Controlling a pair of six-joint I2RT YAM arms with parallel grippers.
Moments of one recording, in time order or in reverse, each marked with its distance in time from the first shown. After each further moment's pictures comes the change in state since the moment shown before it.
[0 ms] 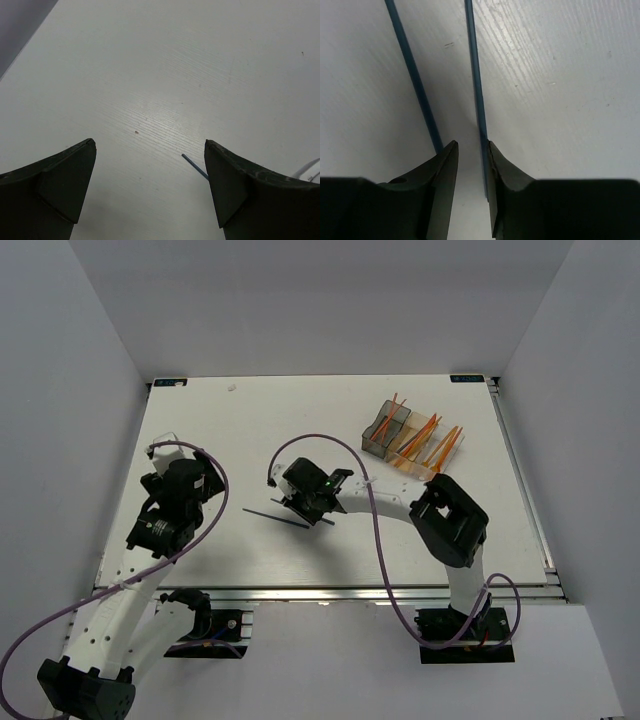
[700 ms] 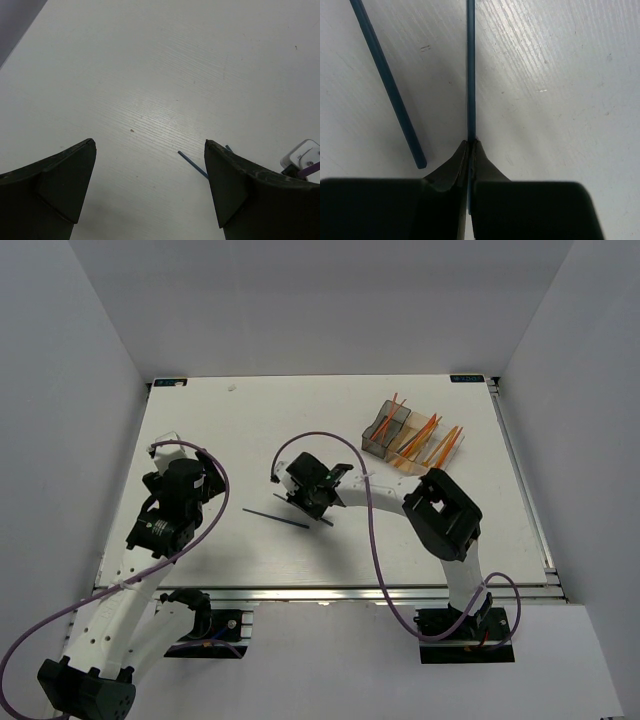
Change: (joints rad) left arm 0.000 0.000 0.000 0.007 0.037 0.011; right arm -0.052 0.061 0.035 -0.006 -0.045 -0.025
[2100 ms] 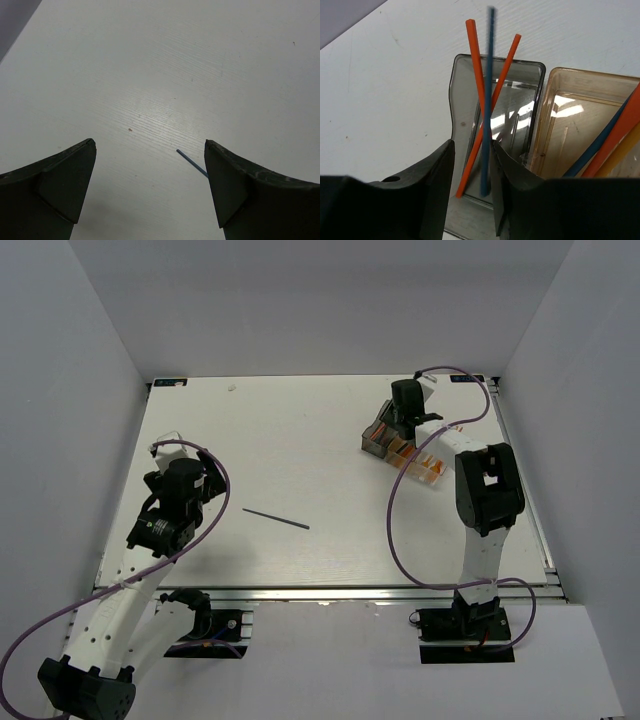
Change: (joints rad) left arm 0.000 0.004 0.000 0.003 0.016 0.007; right arm -0.613 -0.016 0.051 0.381 0.308 0.813
